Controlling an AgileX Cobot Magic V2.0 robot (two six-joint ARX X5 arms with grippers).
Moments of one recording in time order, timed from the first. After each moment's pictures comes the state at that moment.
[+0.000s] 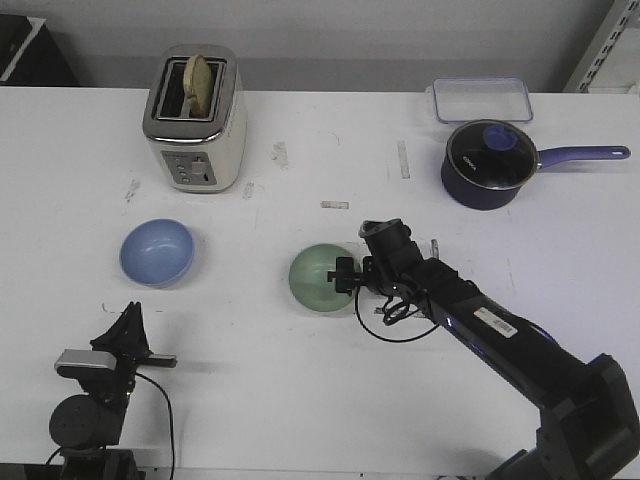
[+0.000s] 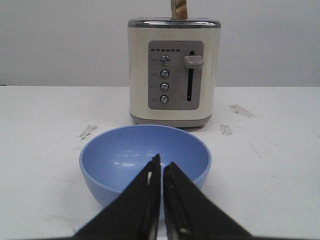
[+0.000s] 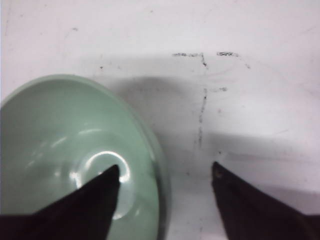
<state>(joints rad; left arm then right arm) -0.02 0.01 0.03 0.14 0.01 -0.01 0.54 1.64 1.13 -0.44 -0.13 0.56</state>
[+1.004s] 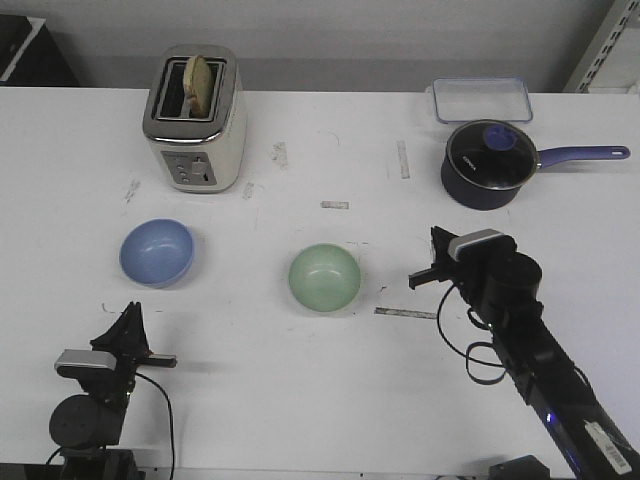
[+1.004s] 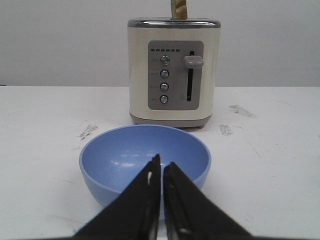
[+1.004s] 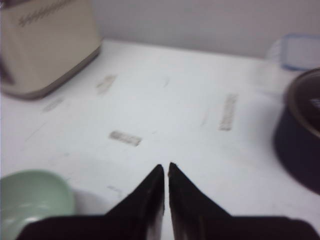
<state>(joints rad) -0.02 0.01 0.03 0.14 0.01 -0.01 0.25 1.06 0.72 0.06 -0.13 0.05</state>
